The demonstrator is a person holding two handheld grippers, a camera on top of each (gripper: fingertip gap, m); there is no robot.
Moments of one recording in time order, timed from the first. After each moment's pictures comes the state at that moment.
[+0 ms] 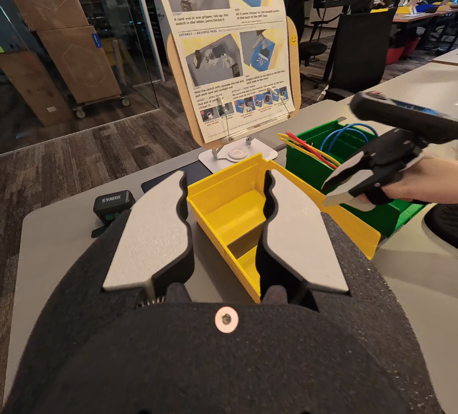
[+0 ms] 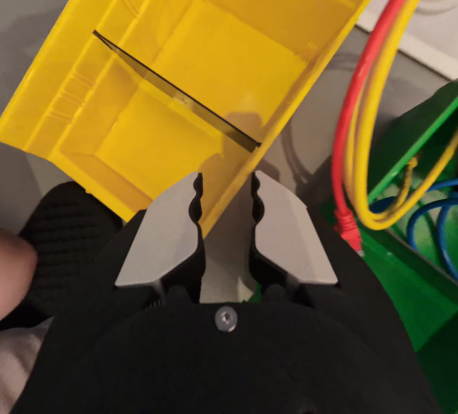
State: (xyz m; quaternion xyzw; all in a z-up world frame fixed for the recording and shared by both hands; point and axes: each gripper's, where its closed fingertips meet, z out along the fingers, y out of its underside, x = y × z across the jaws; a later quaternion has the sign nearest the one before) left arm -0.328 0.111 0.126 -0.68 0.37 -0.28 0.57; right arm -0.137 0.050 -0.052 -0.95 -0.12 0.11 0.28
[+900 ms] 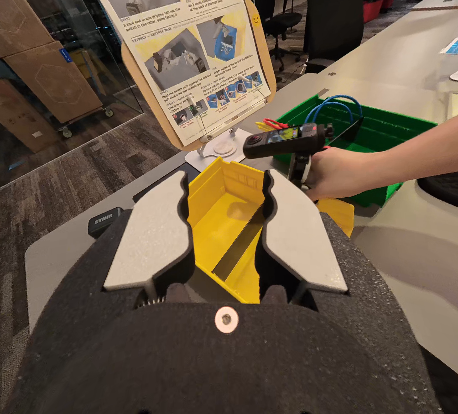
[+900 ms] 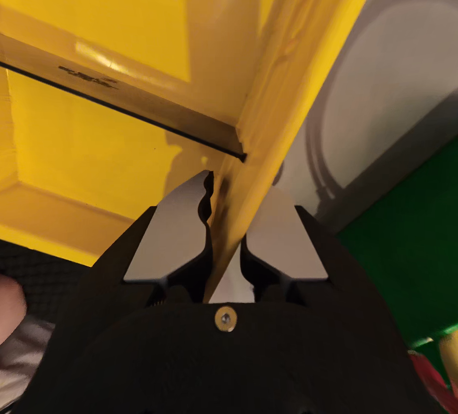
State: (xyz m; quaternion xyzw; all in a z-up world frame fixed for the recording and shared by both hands) left arm -0.304 0.088 0.125 -0.65 0.45 -0.25 0.56; right arm -0.156 0.080 -0.128 -0.99 -0.10 0.05 0.08
